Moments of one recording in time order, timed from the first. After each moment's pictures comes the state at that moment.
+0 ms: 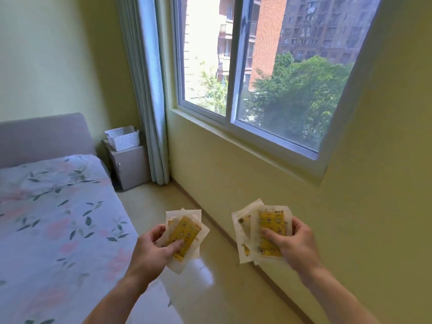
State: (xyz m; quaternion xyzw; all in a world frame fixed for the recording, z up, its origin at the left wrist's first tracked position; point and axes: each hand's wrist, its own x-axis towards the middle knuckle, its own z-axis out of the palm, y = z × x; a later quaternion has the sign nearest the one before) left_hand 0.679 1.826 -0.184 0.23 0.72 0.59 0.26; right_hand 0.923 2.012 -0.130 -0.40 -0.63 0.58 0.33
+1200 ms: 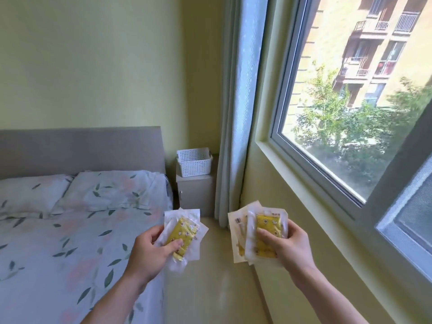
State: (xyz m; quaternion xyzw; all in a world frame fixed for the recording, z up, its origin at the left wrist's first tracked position) left_hand 0.149 2.193 -0.177 0.04 0.78 0.62 0.08; right_hand 0.252 2.473 -0.151 -0.23 -0.70 0.66 0.16
